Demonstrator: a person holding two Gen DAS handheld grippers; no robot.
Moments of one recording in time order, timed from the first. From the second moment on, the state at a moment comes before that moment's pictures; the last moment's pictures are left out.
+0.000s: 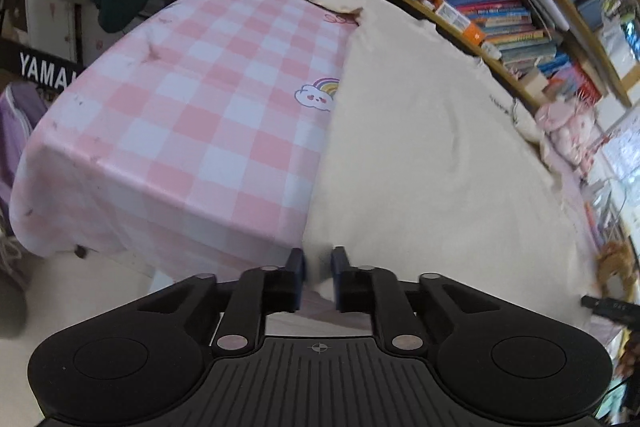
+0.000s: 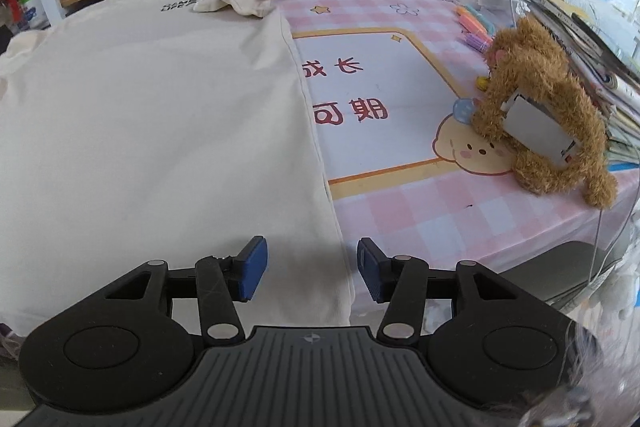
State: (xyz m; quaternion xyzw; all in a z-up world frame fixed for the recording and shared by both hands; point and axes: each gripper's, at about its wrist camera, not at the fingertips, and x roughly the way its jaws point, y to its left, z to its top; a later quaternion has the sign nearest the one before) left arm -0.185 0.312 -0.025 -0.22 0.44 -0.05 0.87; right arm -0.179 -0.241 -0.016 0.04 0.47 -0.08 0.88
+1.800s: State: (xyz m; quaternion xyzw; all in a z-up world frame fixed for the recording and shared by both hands) left arm -0.146 0.189 0.018 -0.03 0.40 -0.14 0.91; right arm -0.129 -0.213 0.018 -0.03 0.44 -0.04 0.90
